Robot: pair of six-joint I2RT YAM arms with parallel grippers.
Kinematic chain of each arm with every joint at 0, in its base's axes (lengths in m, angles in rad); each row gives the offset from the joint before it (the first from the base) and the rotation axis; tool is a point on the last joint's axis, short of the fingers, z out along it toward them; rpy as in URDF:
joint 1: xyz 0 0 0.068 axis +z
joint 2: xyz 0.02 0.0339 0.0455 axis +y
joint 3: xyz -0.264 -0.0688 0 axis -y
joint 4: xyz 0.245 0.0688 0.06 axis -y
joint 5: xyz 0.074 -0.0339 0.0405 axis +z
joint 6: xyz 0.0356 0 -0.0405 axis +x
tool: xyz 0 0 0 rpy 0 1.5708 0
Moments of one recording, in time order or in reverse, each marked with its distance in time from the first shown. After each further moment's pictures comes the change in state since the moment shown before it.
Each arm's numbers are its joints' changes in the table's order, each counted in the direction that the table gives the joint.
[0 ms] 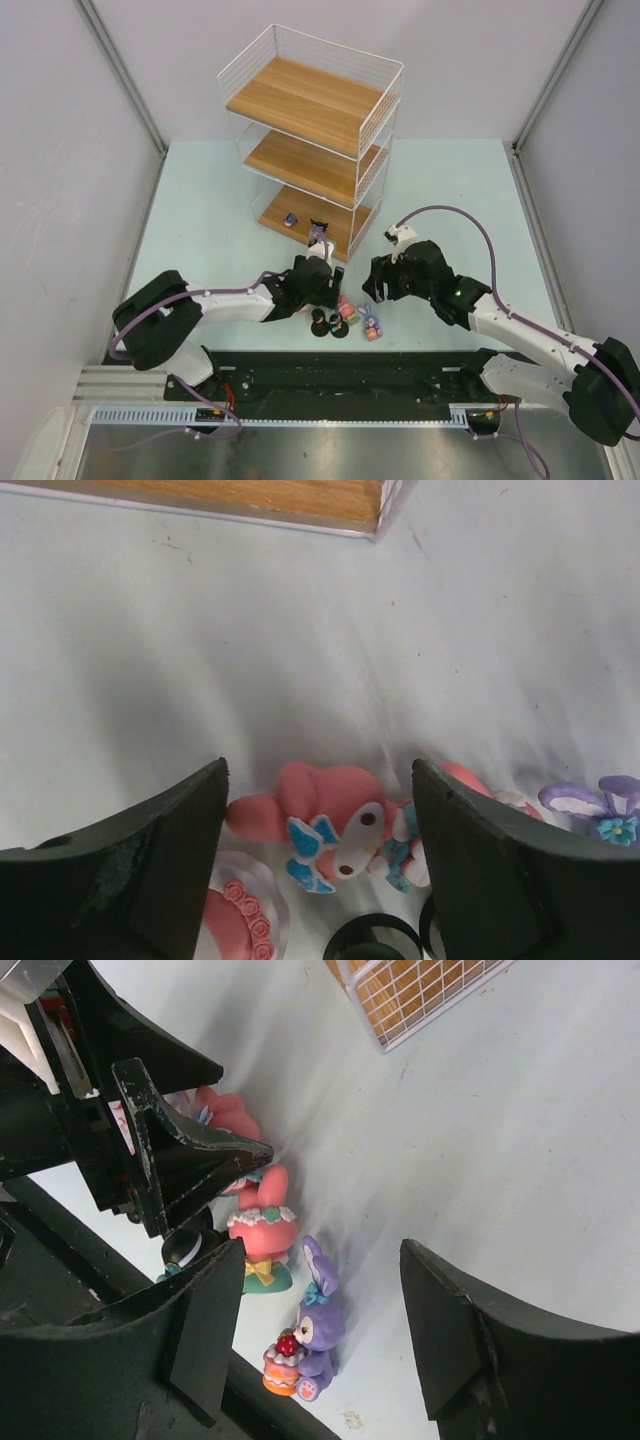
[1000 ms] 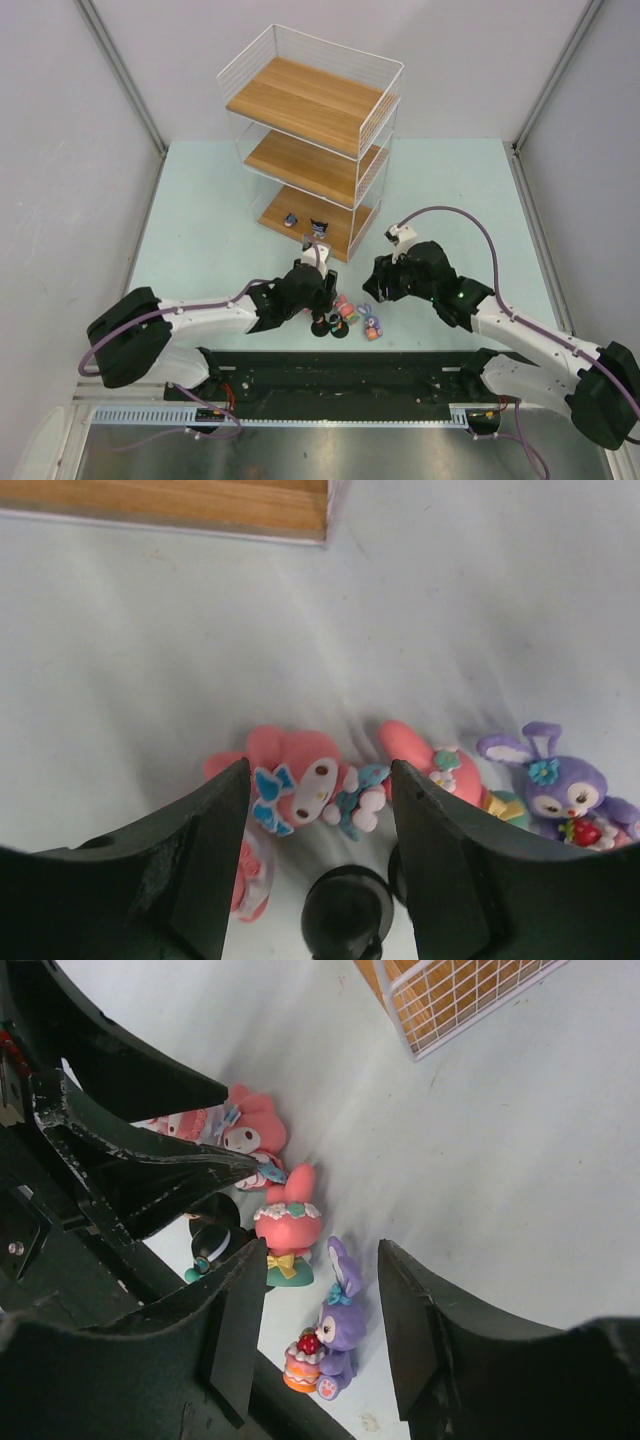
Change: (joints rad) left arm -0.048 -0.186 -0.098 0.019 0.023 0.005; right arm -0.010 -0.033 -0.013 0.023 0.056 0.010
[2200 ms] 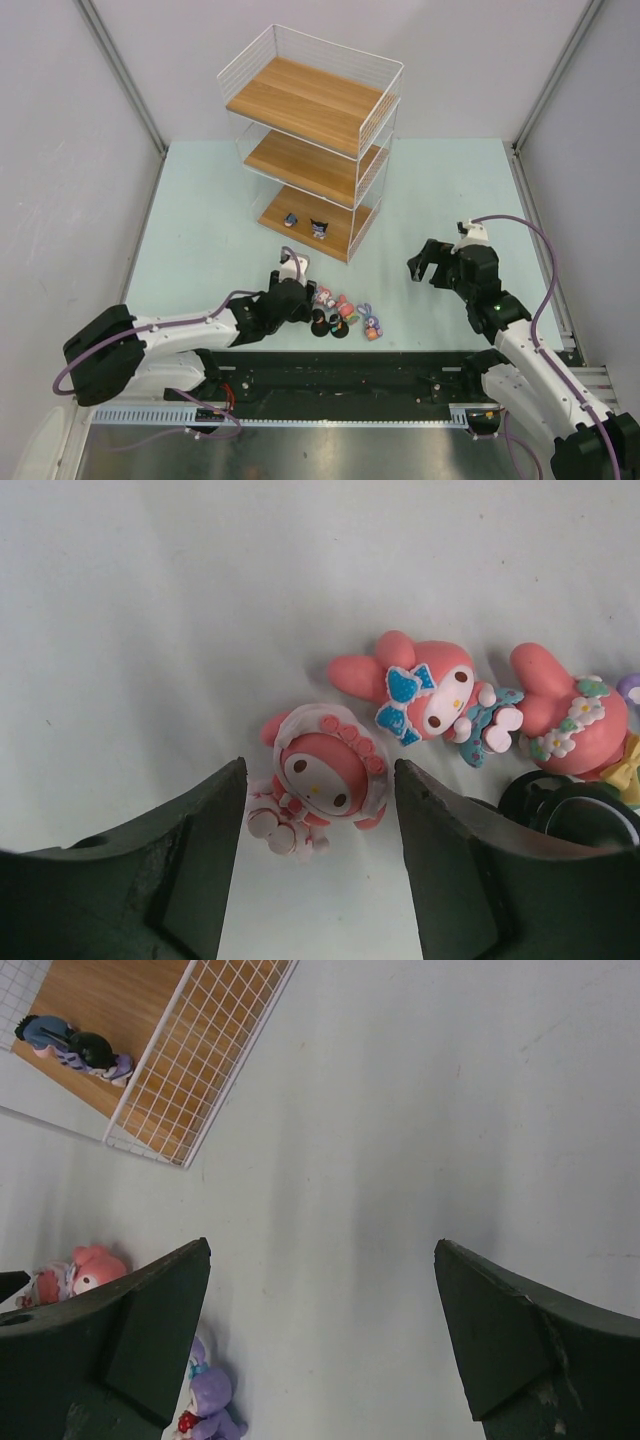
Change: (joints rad) left arm -0.010 -0.151 -0.120 -0.112 0.135 -0.030; right arm -0.390 -0.260 -0.124 -0.070 -0.137 0.079
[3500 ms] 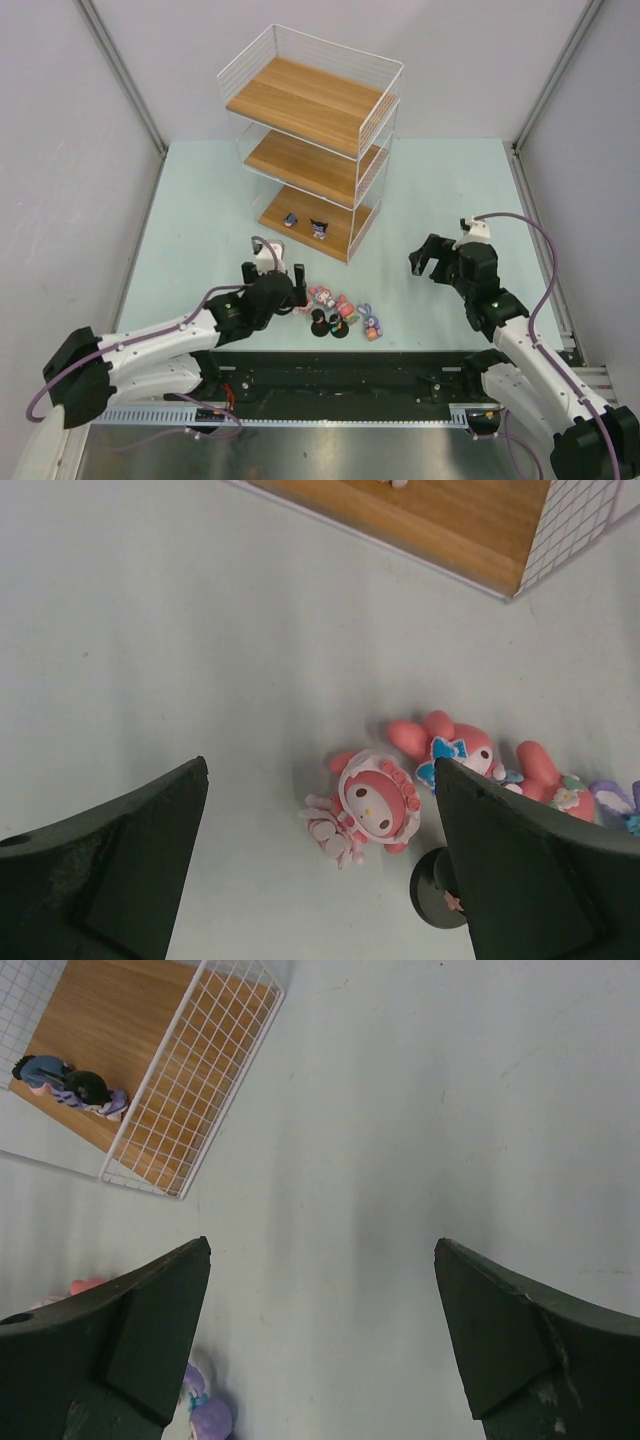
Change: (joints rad) left arm 0.064 -0.222 0.034 -0.156 0.132 -0.111; right arm 0.000 0.033 0.002 0.062 -0.052 0.019
